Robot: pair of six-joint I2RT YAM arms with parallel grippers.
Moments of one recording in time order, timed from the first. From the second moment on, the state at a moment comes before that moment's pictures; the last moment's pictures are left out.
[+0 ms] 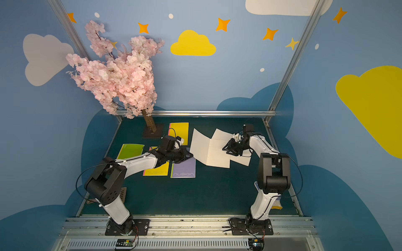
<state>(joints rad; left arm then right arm) -0.53 1.74 0.99 0.06 0.50 -0.86 0.06 1.83 1.31 -0.76 -0.67 0.37</state>
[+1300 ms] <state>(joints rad) -0.61 1.87 1.18 0.11 0.68 -0.79 -0.01 1.85 1.30 -0.76 -0.66 0.36</state>
